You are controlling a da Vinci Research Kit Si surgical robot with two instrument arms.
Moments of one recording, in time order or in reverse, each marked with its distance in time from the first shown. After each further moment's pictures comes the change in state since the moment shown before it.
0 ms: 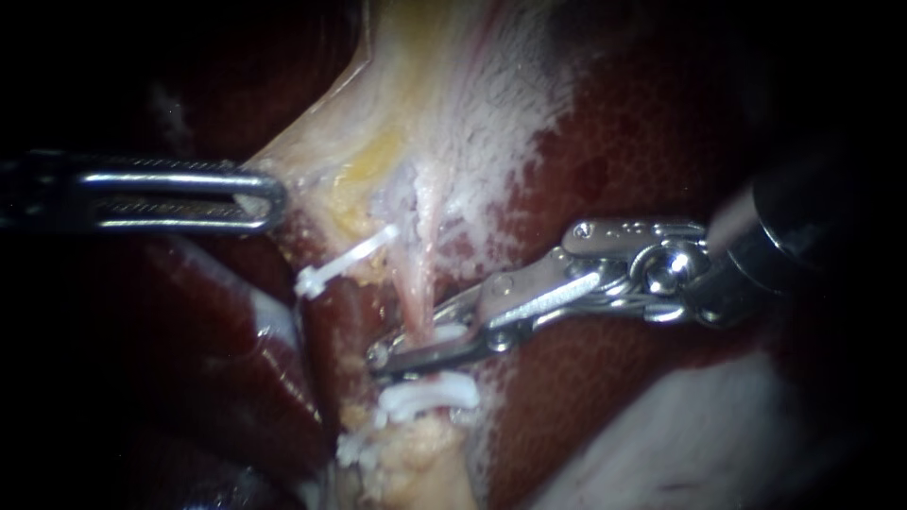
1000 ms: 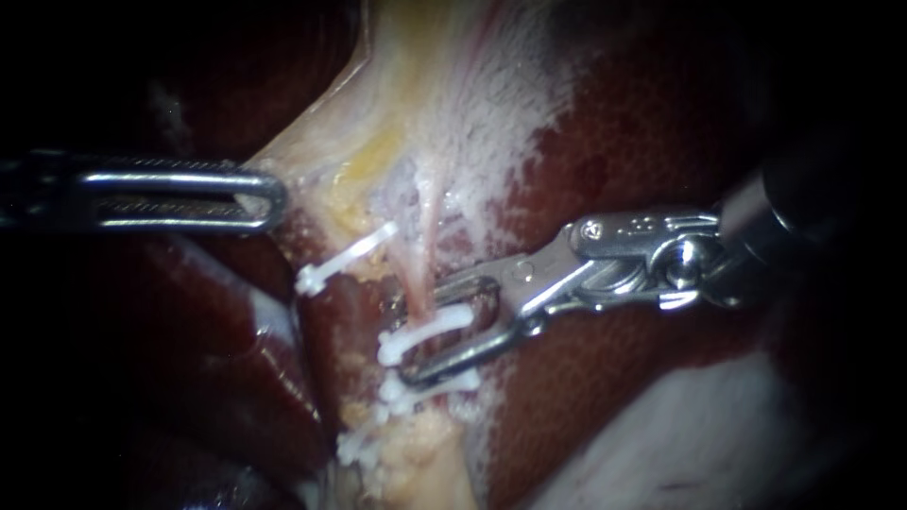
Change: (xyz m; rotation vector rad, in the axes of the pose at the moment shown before) right arm 0.000 0.000 -0.002 -0.120 0.026 -0.293; left arm 0.000 0.000 0.000 0.001 0.000 0.001
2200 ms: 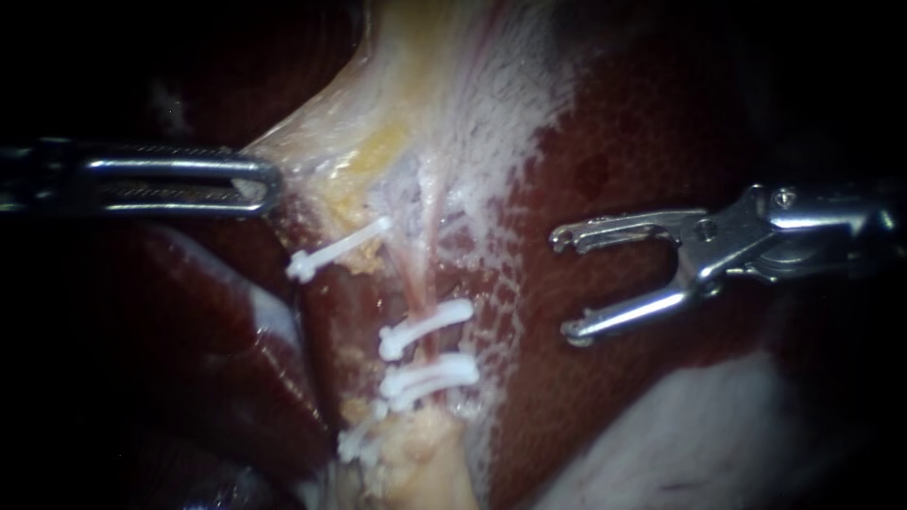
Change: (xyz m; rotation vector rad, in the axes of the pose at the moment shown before) right arm 0.000 -0.004 -0.012 -0.129 0.024 -0.023; left arm 0.002 0.004 0.000 -0.010 -0.002 0.007
